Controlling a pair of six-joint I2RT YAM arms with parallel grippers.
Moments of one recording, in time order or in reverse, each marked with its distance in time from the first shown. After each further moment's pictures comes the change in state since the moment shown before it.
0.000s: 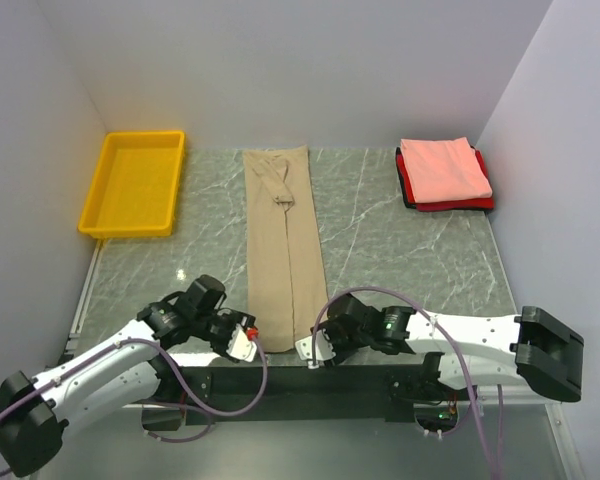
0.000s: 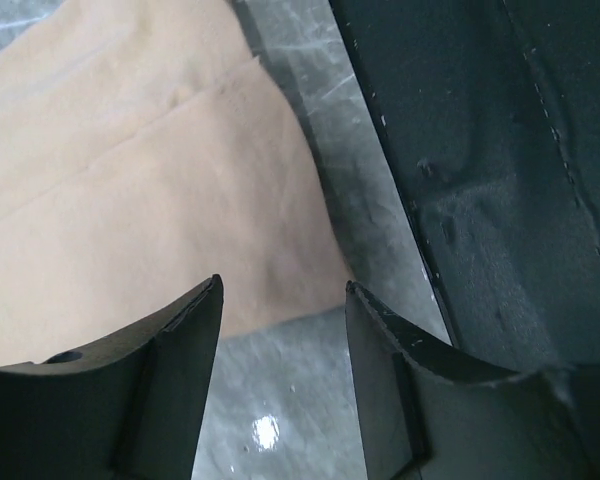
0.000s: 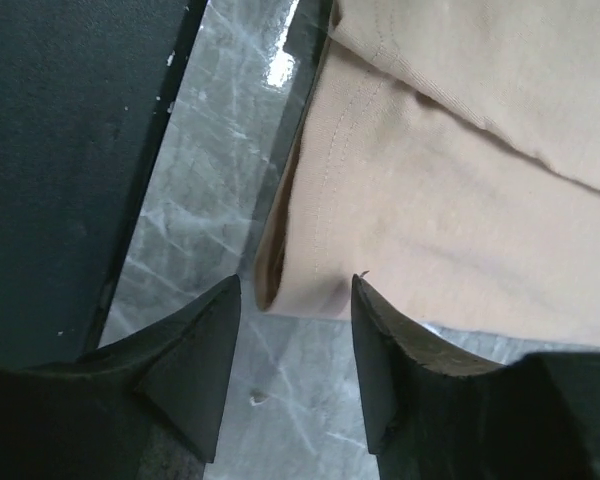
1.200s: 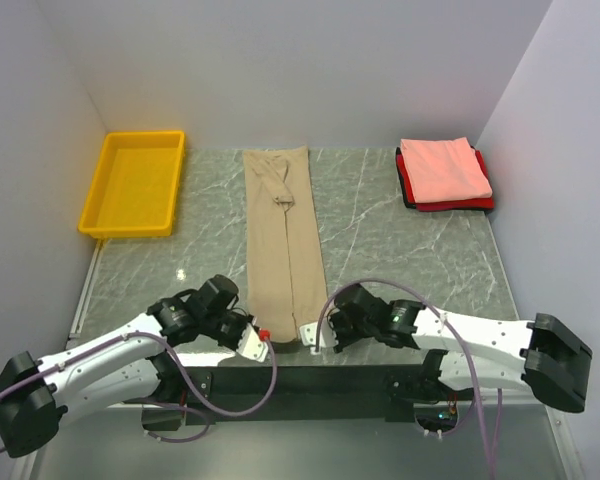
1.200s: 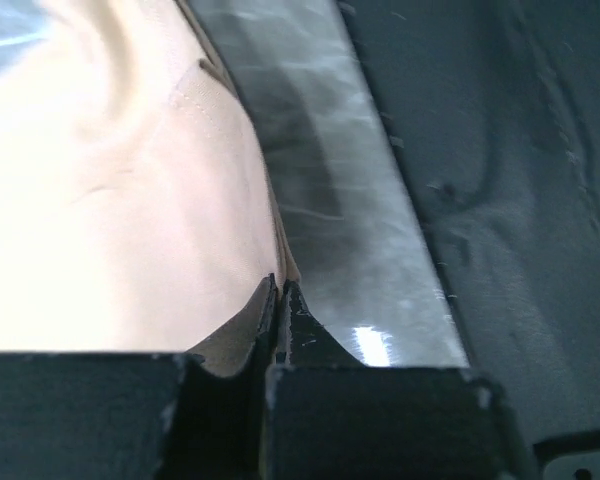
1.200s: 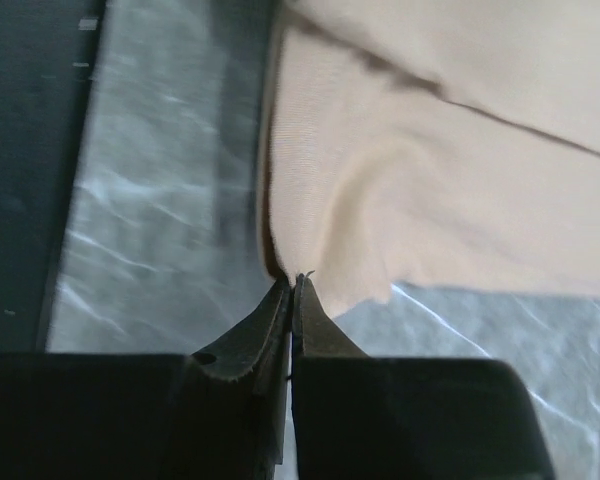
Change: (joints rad) left arm -0.151 0.100 0.030 0.072 -0.121 -0.067; right arm -0.069 -0.031 0.003 -0.011 0.018 -0.011
